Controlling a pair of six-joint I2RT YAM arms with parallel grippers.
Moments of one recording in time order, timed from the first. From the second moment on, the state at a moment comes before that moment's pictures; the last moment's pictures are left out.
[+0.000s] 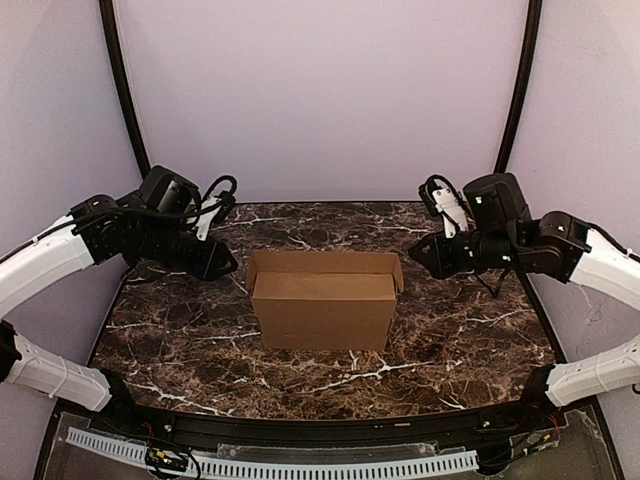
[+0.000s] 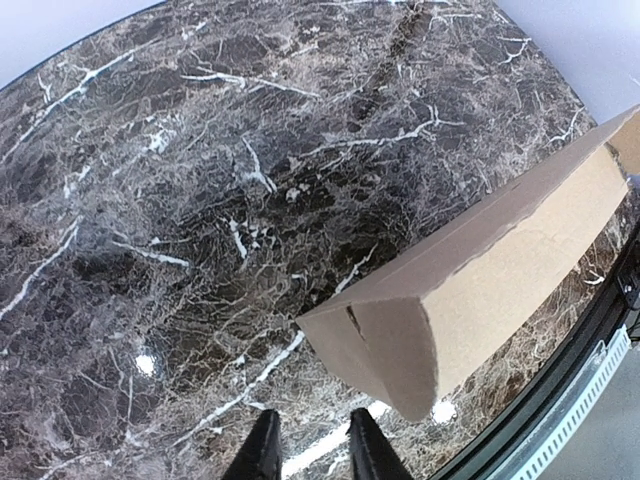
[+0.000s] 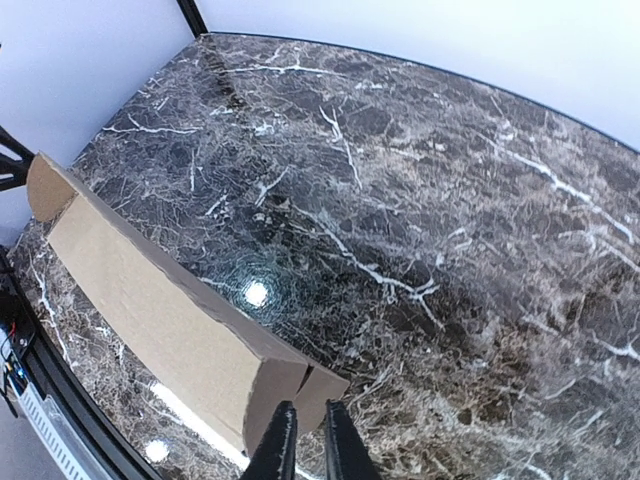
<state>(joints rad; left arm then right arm) -0.75 1.20 1.18 -0.85 -0.01 -0.26 0.86 1.09 1.06 -0.62 0.11 0.31</state>
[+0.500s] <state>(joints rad) -0.75 1.22 1.26 -0.82 0.07 -0.25 0.87 1.11 1.10 -0.60 0.05 0.30</state>
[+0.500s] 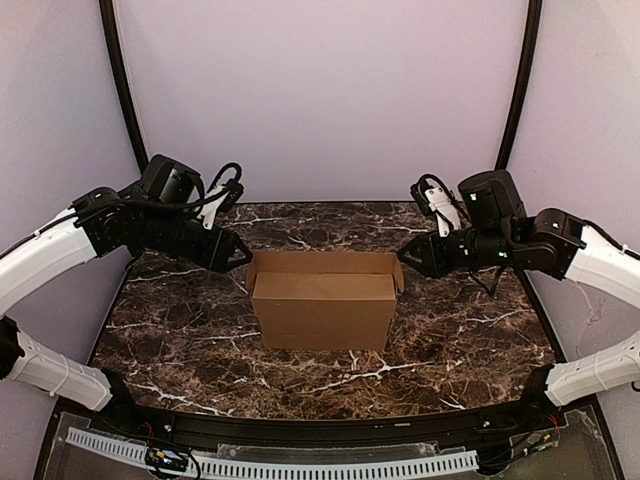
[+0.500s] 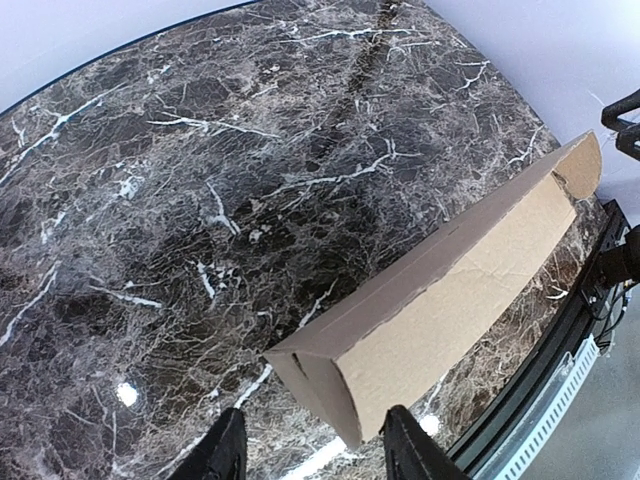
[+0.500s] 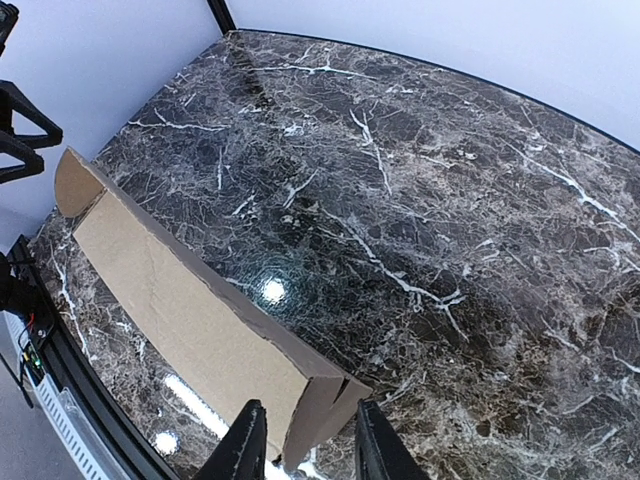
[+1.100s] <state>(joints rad) -0.75 1.27 1.26 -0.73 0.17 -0.29 0.87 1.16 1.09 -0.56 0.00 0.31</state>
